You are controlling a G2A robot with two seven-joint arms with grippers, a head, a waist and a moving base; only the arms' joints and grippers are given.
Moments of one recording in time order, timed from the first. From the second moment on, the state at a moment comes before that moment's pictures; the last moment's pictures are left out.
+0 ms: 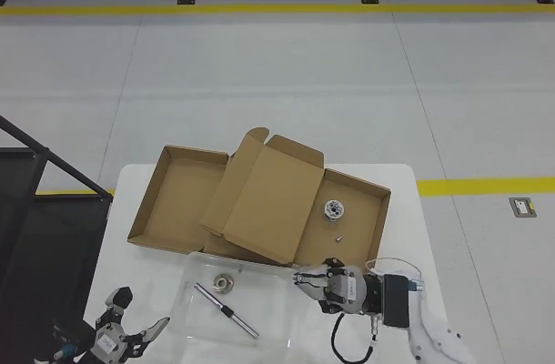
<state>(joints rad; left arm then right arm) 1.92 -1.12 -1.89 -1.86 1.21 -0.64 0.35 -1.06 -1.21 1.13 -1.56 -1.58 -0.94 -0.88</state>
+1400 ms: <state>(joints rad) 1.92 -1.12 -1.89 -1.86 1.21 -0.64 0.35 -0.85 -1.26 1.17 -1.22 -1.35 -0.20 0.61</state>
